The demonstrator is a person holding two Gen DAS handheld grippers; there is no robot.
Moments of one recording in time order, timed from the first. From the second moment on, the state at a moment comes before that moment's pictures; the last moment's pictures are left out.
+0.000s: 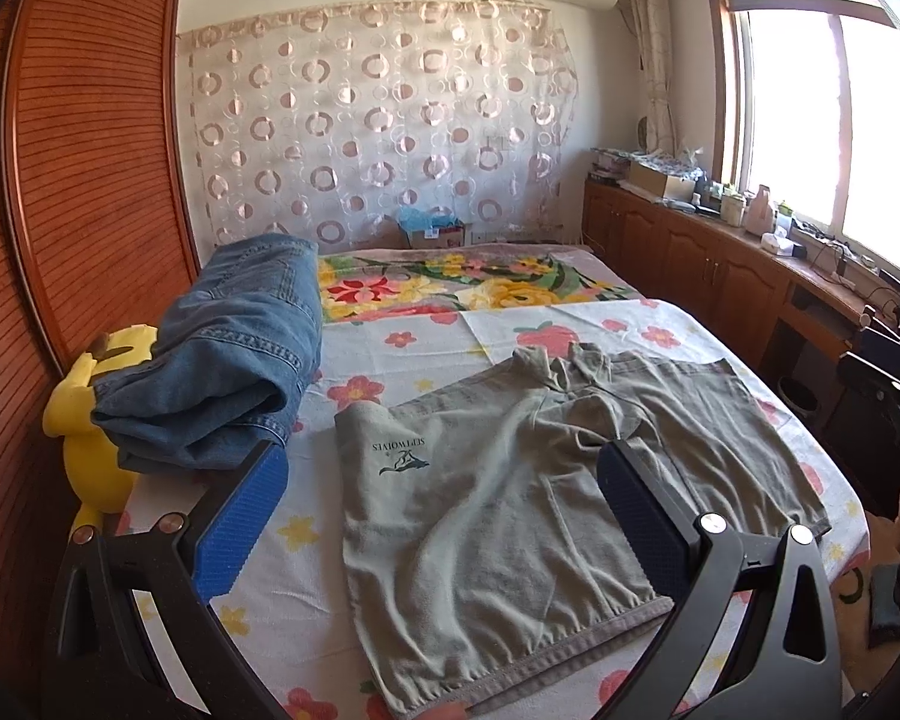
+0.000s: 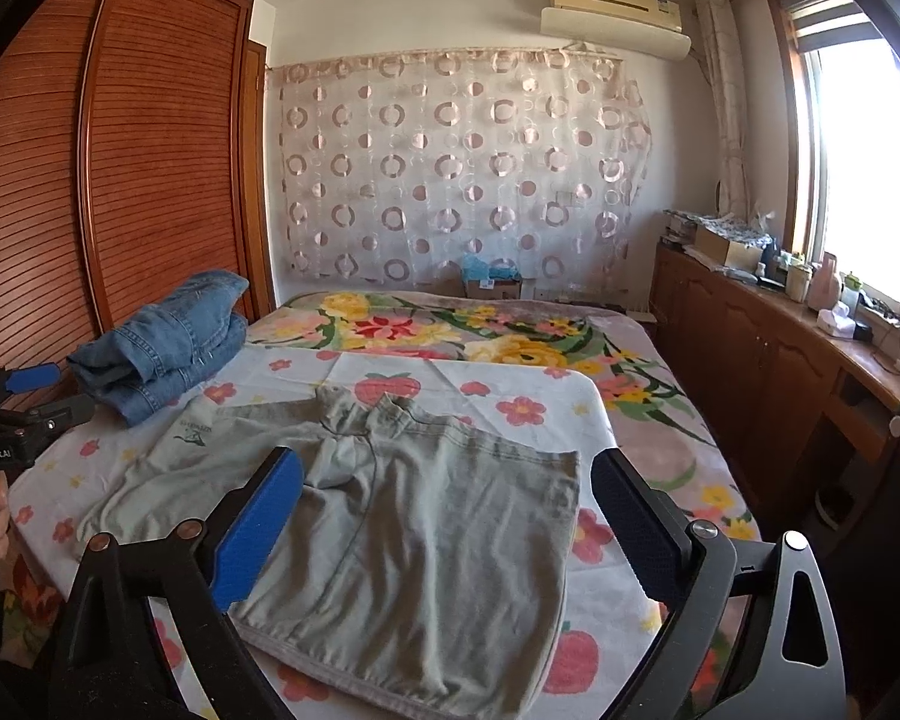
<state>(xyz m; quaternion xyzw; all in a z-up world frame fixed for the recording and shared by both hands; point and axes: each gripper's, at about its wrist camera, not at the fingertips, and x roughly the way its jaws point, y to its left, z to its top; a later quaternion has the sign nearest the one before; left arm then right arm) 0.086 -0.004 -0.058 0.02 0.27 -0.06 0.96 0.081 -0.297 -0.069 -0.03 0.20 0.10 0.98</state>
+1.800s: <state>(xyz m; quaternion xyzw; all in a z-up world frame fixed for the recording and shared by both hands) 0.162 -0.040 -0.101 0.07 0.35 -0.19 0.92 0.128 -0.391 -0.028 -0.02 0.39 0.04 0.92</state>
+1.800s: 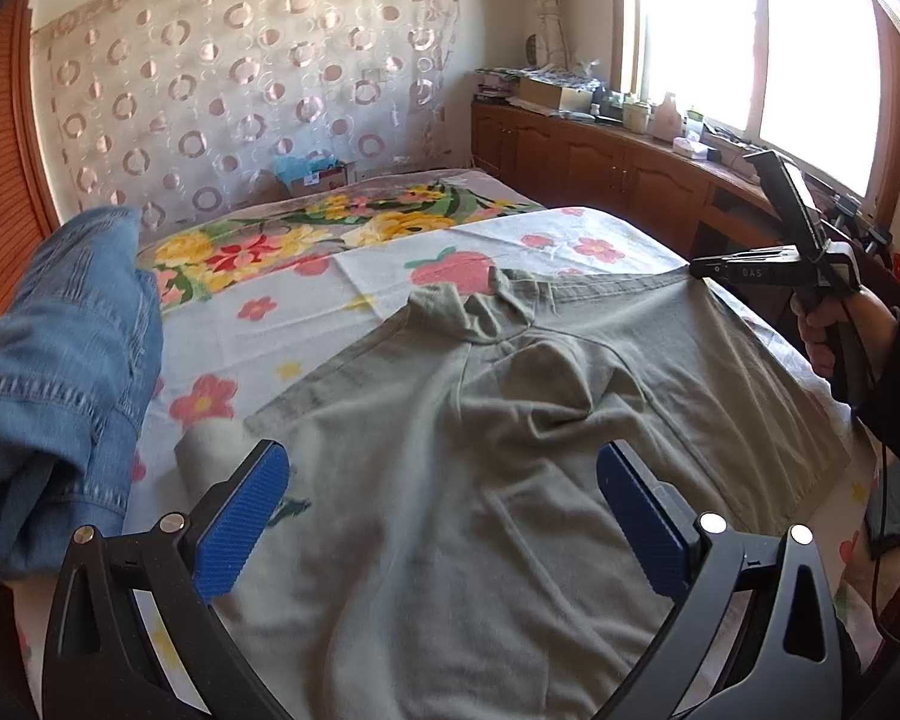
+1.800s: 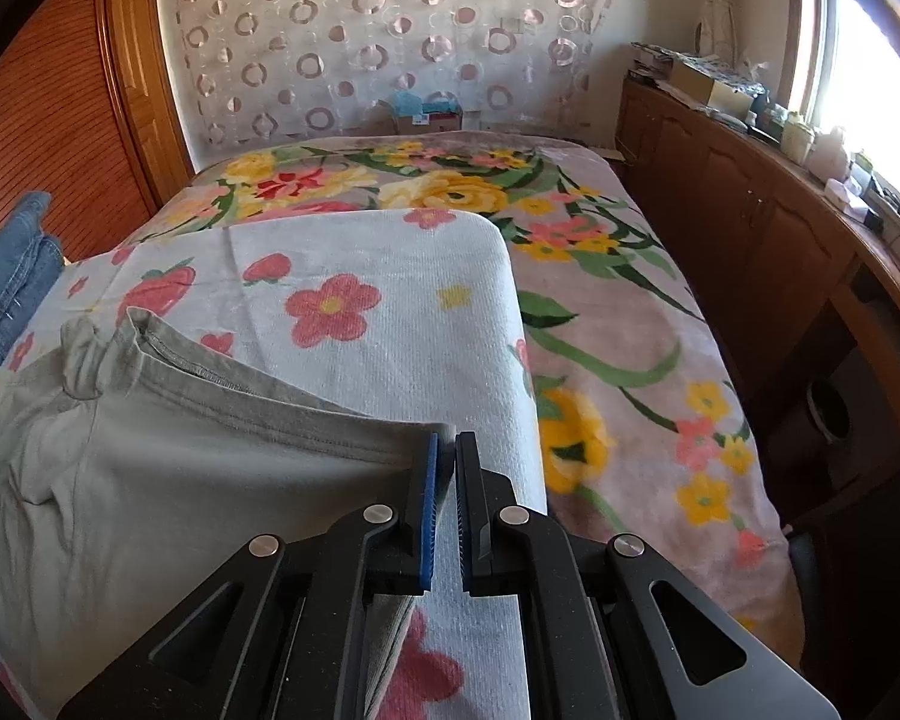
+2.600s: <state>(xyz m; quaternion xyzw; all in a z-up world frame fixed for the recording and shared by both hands) 0.079 0.044 -0.134 -0.01 0.39 -0.11 0.91 -0.060 -0.365 -0.023 -0.02 0.34 0.16 0.93</state>
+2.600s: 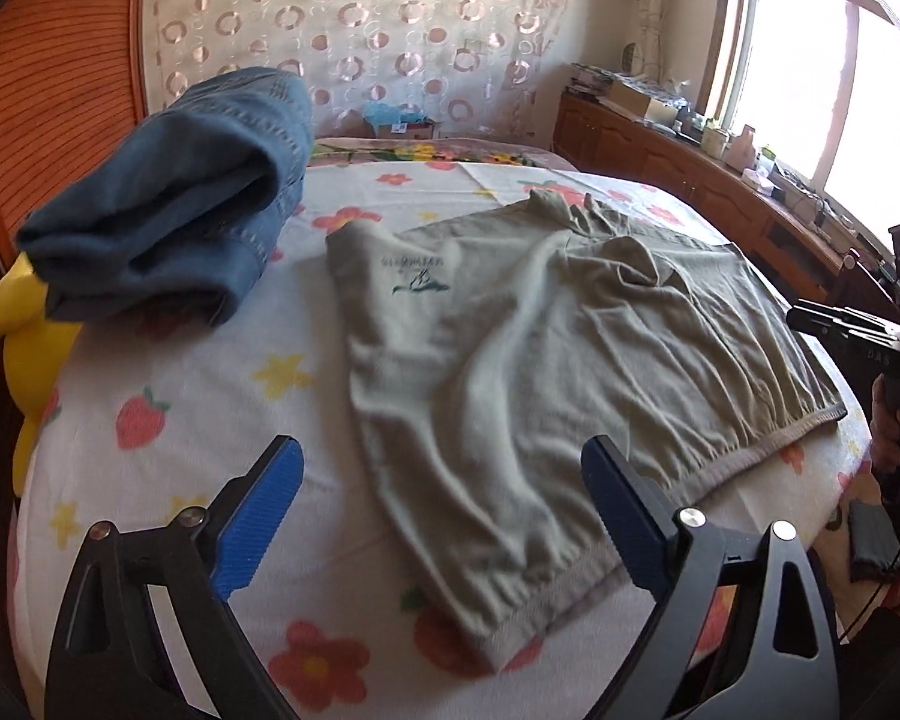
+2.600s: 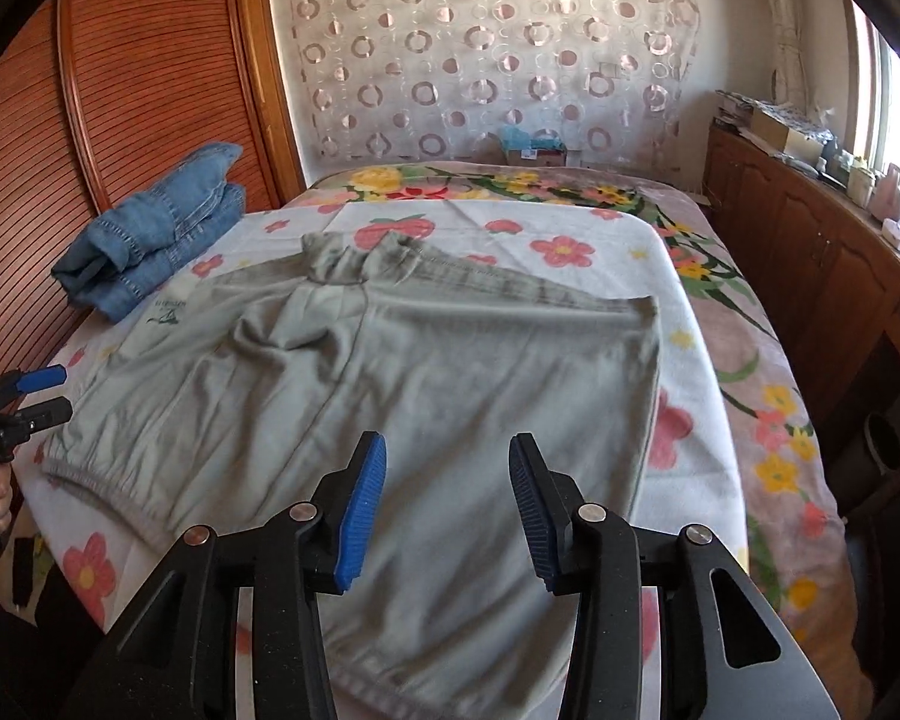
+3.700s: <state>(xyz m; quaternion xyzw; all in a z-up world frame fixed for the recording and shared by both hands) 0.048 0.038 -0.148 0.00 0.40 -0.12 0.91 -0.067 -0.348 -0.020 -0.01 0.33 0.17 0.93</state>
